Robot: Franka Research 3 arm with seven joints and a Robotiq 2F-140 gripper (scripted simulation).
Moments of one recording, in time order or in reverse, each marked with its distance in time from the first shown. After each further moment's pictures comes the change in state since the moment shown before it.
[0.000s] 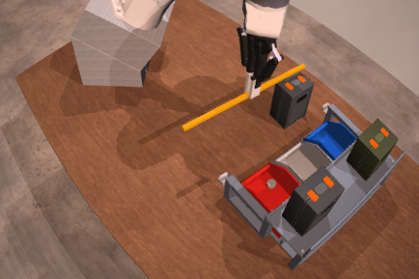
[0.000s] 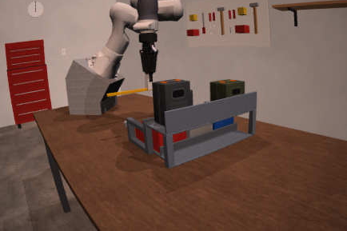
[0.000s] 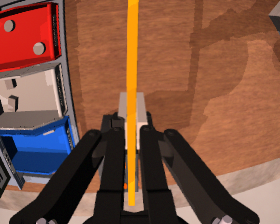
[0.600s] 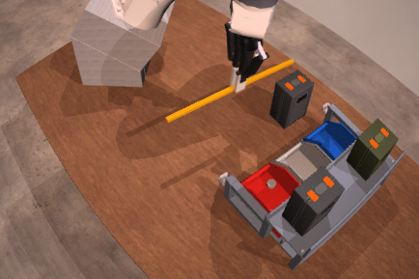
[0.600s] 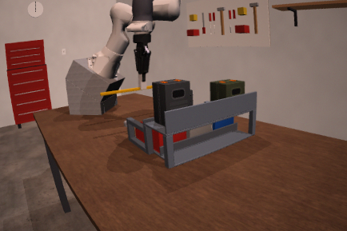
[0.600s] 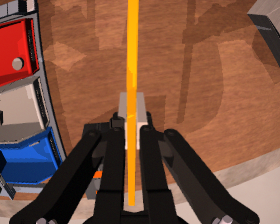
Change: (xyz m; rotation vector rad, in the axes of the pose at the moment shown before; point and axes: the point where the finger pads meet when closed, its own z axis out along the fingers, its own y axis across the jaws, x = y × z) arm 0.017 0.032 0.000 -0.072 -0.006 0.027
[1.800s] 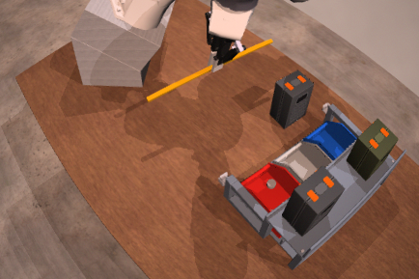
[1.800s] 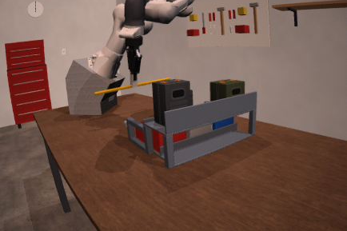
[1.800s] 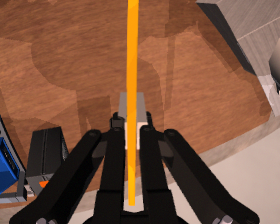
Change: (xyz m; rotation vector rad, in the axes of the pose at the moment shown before) arm 0.009 0.077 0.006 -0.197 -0.061 -0.006
